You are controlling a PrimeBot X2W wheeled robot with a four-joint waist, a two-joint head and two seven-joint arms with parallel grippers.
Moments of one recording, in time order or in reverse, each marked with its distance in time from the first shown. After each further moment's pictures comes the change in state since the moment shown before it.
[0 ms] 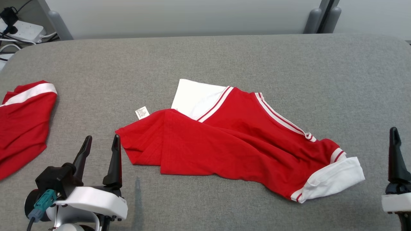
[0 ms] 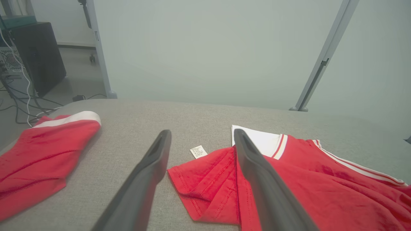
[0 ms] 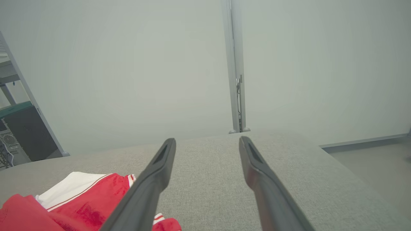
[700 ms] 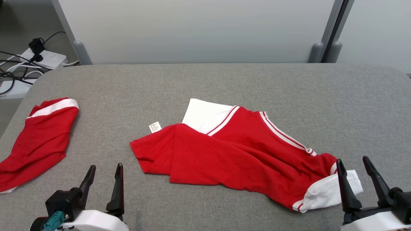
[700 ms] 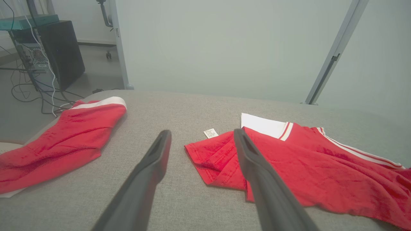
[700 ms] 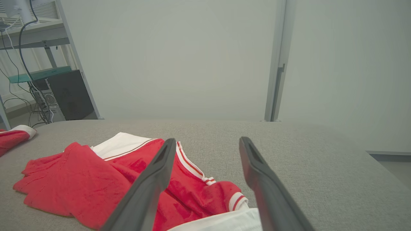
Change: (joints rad) left arm 0.113 0.004 -0.022 0.011 0.001 0.036 0.009; right arm 0.084 0.105 0.121 0.005 -0.219 0.000 0.034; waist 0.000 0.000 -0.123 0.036
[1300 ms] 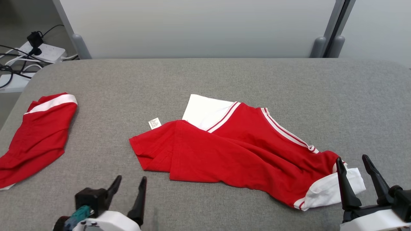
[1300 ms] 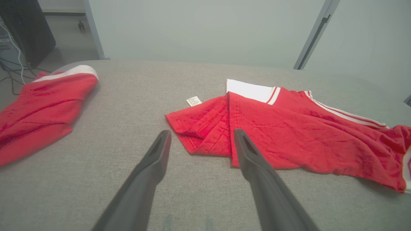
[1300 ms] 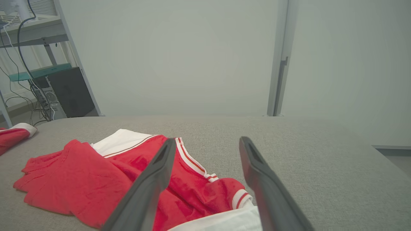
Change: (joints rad) left arm -0.020 0.012 -0.075 0.023 -0.013 -0.036 0.089; right arm -0.006 -0.002 0.004 -0.002 0.013 0.000 0.012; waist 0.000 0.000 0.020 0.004
